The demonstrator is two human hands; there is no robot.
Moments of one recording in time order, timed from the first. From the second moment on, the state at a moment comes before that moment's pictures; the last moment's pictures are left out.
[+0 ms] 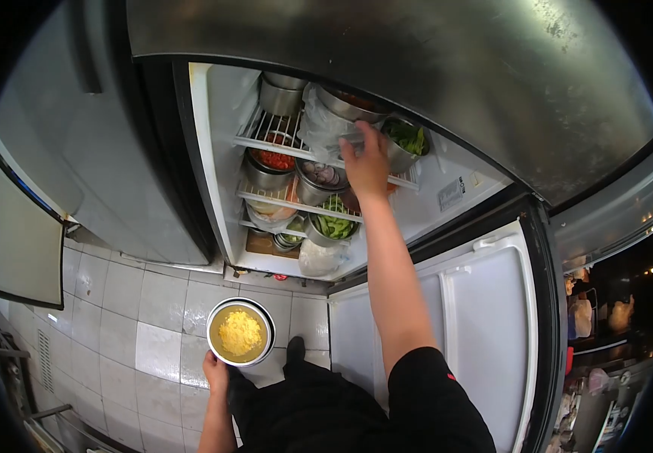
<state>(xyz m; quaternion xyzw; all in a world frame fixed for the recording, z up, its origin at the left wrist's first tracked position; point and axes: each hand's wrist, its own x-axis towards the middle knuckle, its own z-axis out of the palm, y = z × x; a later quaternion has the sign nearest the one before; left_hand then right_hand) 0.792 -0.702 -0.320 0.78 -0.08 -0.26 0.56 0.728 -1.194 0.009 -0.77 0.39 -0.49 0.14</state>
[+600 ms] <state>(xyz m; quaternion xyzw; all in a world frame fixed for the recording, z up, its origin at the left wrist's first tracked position) 0.791 -0.689 -0.308 0.77 -0.08 -0.23 0.59 0.727 -1.231 0.041 -0.80 0.42 -0.43 0.00</state>
